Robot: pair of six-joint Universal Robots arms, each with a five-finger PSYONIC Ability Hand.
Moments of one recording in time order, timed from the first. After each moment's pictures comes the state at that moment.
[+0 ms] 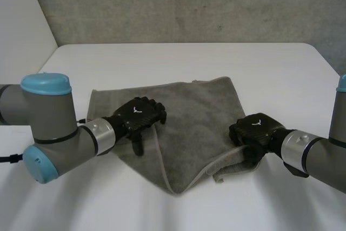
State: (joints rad) left arm 4.33 -2.18 -1.44 3.16 -1.06 3.60; right arm 1.80 -1.19 1.67 0.17 1.11 2.60; left_hand 0.26 0.25 0.26 0.26 0.07; right_hand 1.32 1.27 1.33 1.33 1.15
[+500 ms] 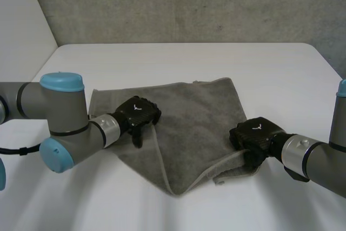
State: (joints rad) left arm 4.32 -2.33 -1.27 3.12 -1.14 3.63; right arm 1.79 -1.19 1.70 0.15 1.11 2.60; left_hand 0.54 0.54 0.54 0.54 0.37; right_hand 1.32 1.27 1.33 1.33 1.15
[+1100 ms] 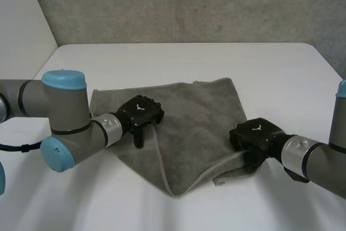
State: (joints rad) left arm 4.31 -2.32 -1.26 3.10 -1.14 3.66; right arm 1.79 -1.19 1.71 0.15 1.11 2.59; left_hand 0.37 0.38 0.38 0.38 0.18; right_hand 1.32 1.27 1.33 1.33 1.15
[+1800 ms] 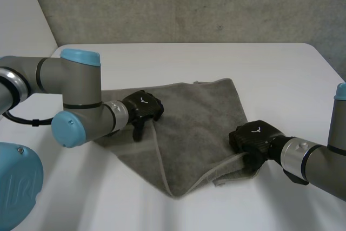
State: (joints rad) left arm 4.26 -2.50 -0.84 2.74 -1.24 3.76; right arm 1.79 -1.18 1.72 0.14 1.11 2.59; left_hand 0.38 0.38 0.38 0.39 0.21; right_hand 1.32 1.27 1.33 1.33 1.15
